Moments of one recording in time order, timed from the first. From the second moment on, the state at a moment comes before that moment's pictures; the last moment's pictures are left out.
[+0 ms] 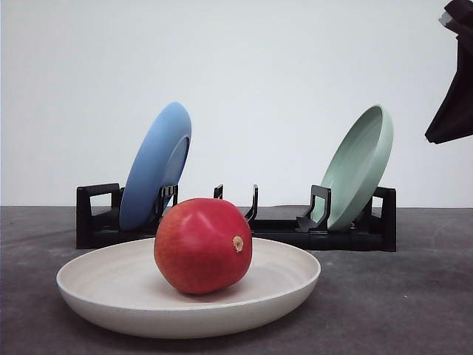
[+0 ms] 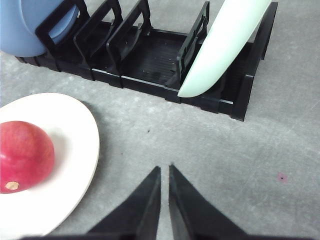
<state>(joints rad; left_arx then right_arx) -0.02 0.00 0.02 -0.14 0.02 -0.06 0.37 0.76 0.51 -0.32 -0.16 0.17</state>
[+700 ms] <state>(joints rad) -0.02 0.00 0.02 -0.17 0.02 -0.05 0.37 0.76 0.51 -0.32 -0.16 0.17</state>
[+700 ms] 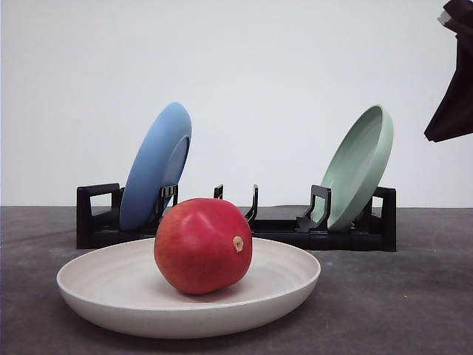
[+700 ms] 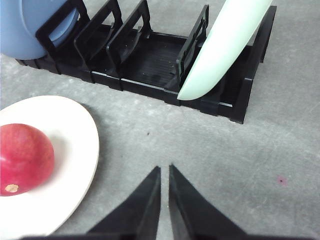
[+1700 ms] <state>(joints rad) -0.02 0.00 0.02 -0.17 0.02 -0.05 0.04 0.04 0.02 -0.05 -0.10 0.03</state>
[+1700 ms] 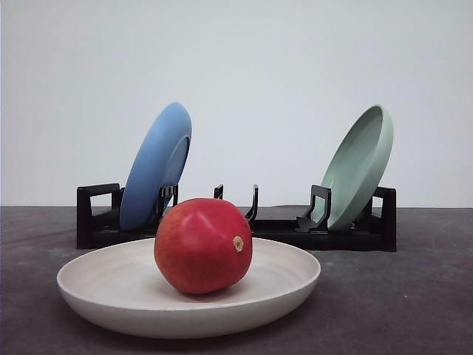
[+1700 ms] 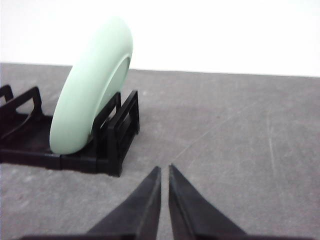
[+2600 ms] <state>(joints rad) -0.02 0.00 0.02 -0.17 0.02 -0.05 0.03 0.01 0.01 -0.06 -0.05 0.03</state>
